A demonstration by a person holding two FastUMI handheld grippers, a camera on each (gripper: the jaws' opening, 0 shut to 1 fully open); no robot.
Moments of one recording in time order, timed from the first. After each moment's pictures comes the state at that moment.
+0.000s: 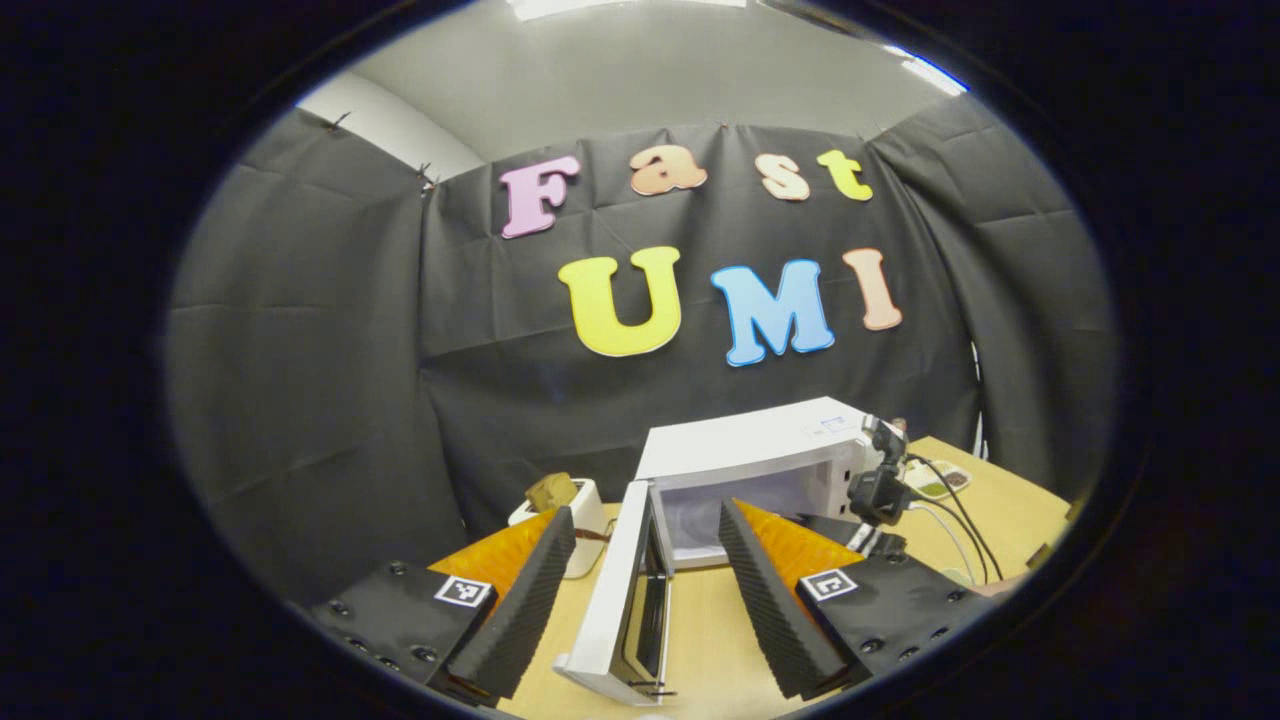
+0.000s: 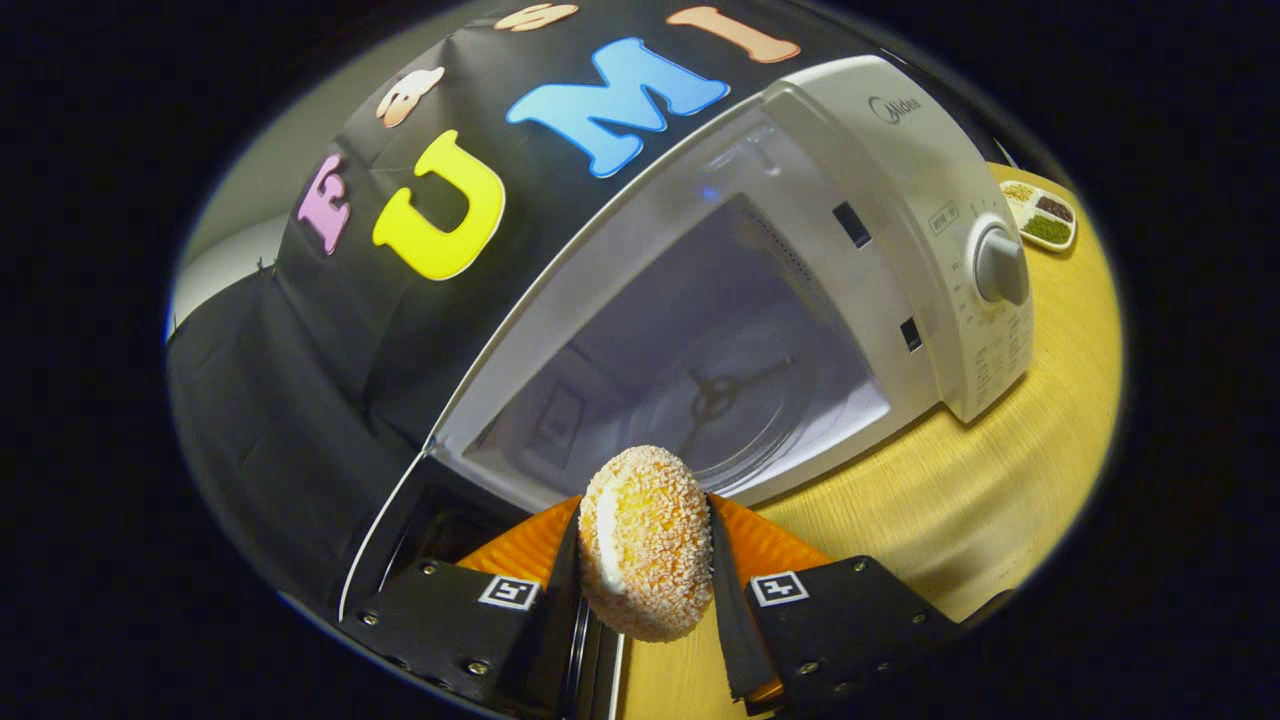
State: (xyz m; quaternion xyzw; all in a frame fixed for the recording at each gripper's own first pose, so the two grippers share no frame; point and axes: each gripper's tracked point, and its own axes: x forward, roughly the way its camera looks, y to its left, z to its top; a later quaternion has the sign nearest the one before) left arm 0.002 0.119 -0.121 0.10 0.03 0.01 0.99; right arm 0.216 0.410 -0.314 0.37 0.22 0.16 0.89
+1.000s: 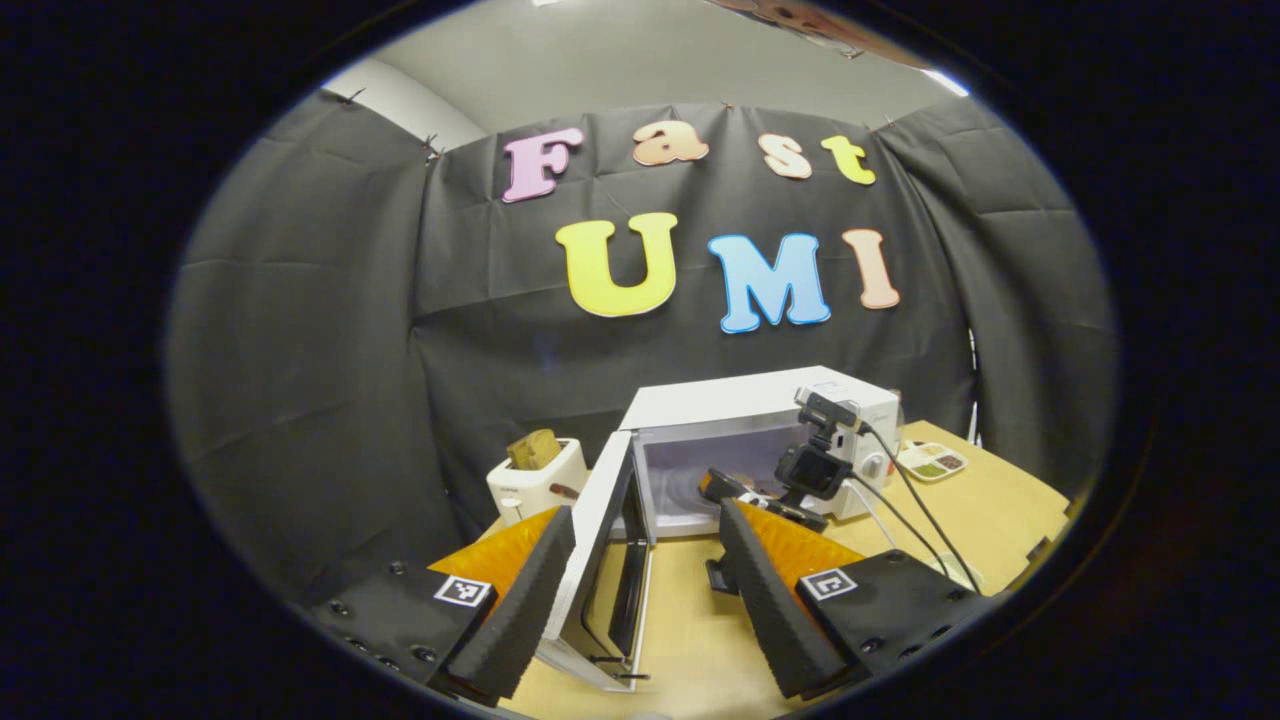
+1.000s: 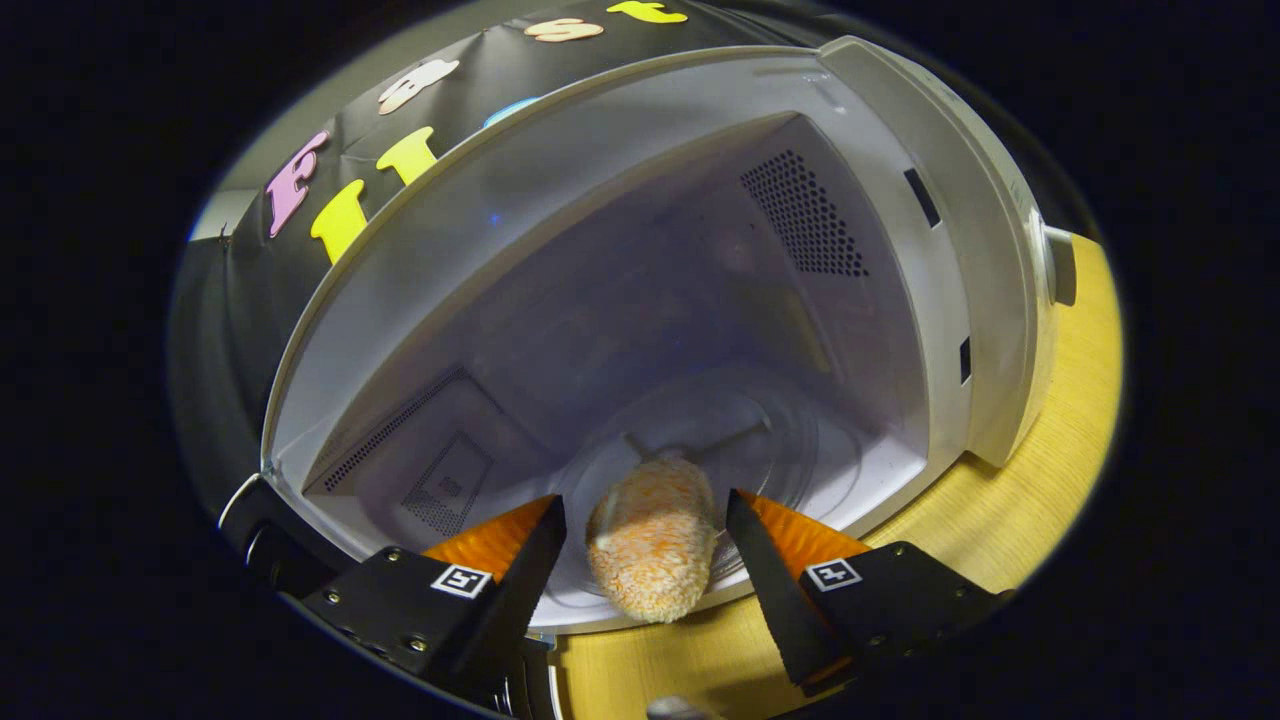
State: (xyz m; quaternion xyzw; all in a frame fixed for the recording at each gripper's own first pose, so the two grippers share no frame) left arm 0.002 0.122 -0.184 0.07 0.06 0.02 1.00; right arm 0.296 0.413 -0.344 0.29 0.14 0.03 0.94
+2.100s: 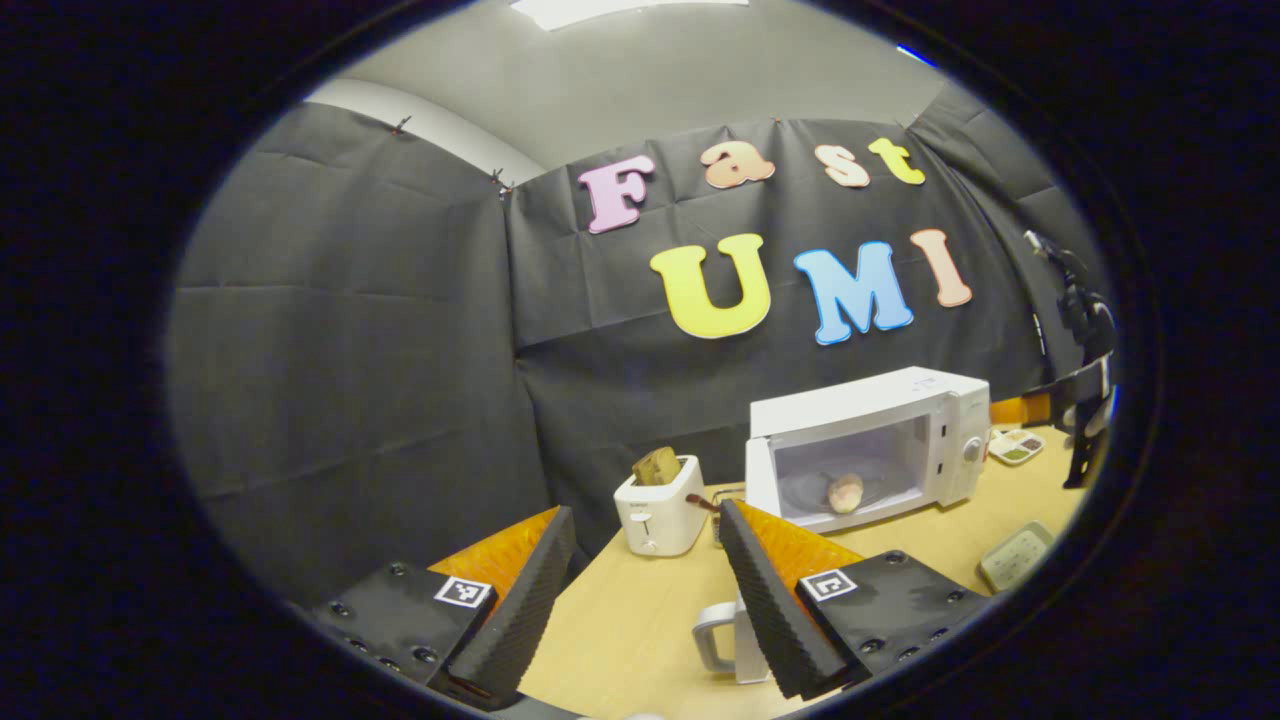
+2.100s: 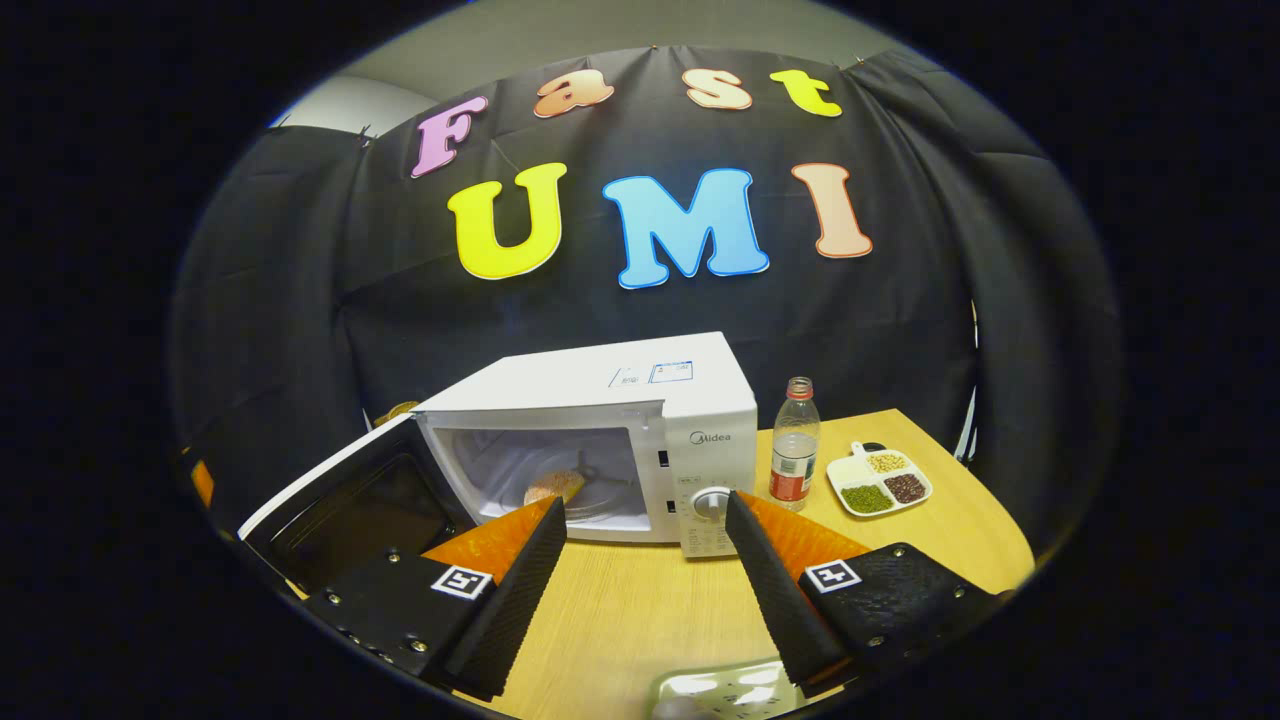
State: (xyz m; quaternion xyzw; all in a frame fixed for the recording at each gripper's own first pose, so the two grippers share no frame) left arm -0.051 0.262 -0.193 0.10 0.02 0.13 0.99; right arm 0.089 0.214 -0.200 0.05 0.13 0.11 0.98
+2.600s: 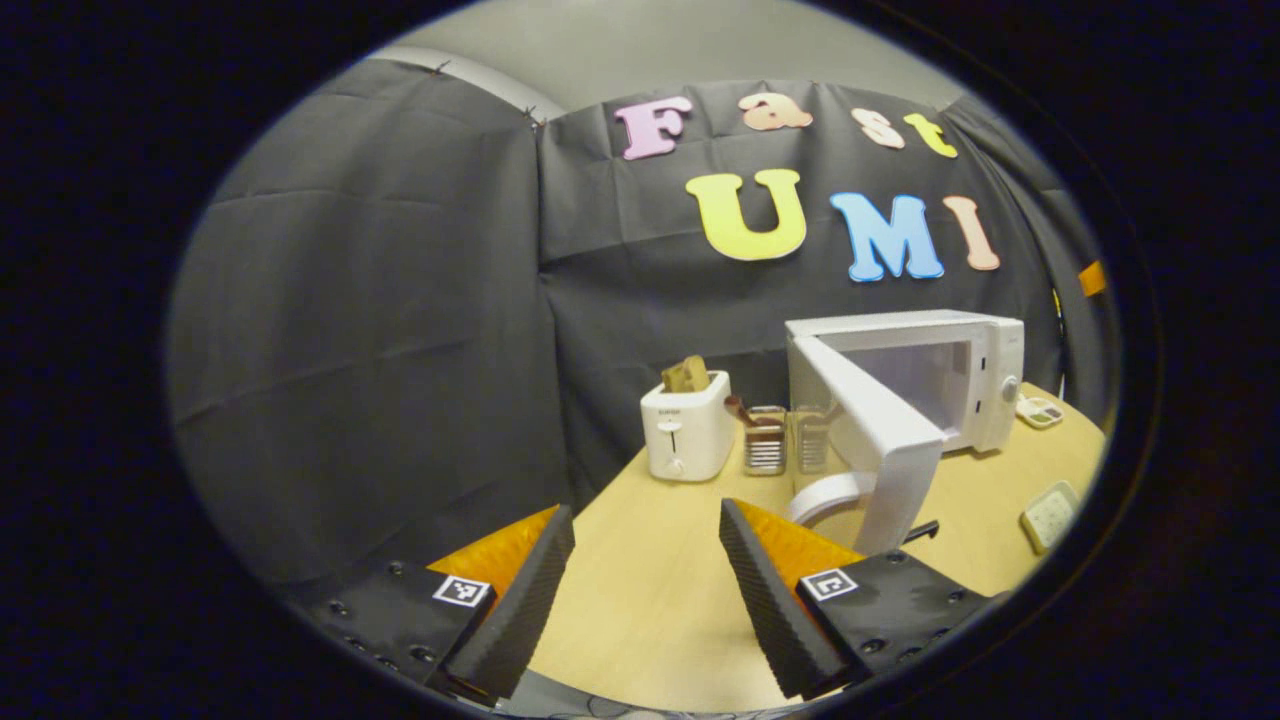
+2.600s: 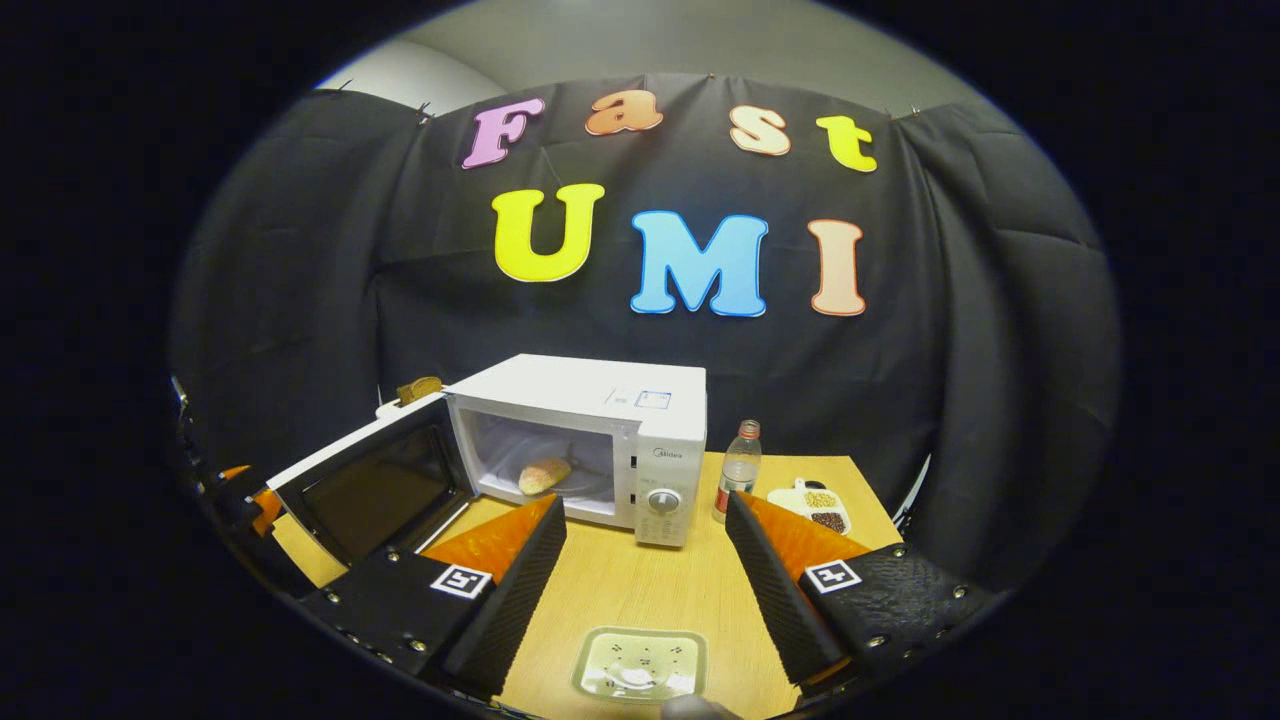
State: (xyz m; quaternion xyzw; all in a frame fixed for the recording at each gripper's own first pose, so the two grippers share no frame) left arm -0.042 0.305 -0.323 0.05 0.10 0.15 0.98; right arm 0.008 0.175 -0.143 -0.01 0.12 0.12 0.99
